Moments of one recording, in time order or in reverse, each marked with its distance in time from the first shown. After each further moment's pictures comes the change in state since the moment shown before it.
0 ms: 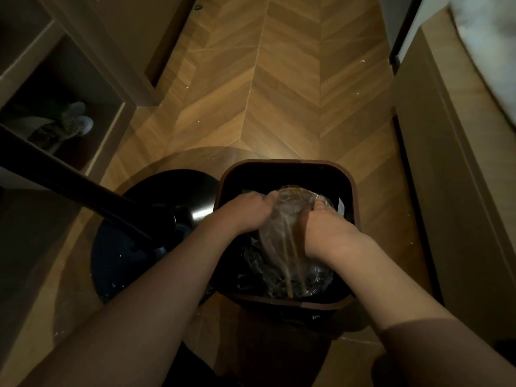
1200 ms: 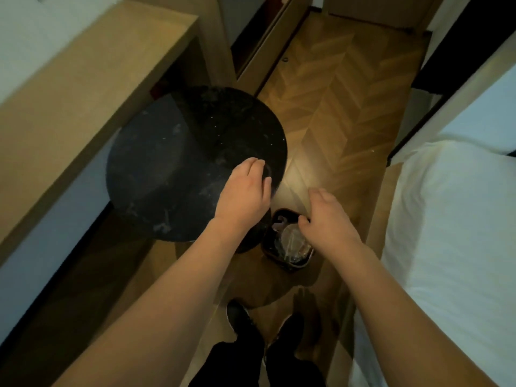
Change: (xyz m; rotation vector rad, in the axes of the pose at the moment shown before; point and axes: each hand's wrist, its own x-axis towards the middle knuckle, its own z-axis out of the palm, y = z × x) left_hand -0.515 0.164 -0.367 -0.076 0.746 0.067; right_hand -0.507 -0.147 -0.399 0.091 0.284 -0.309
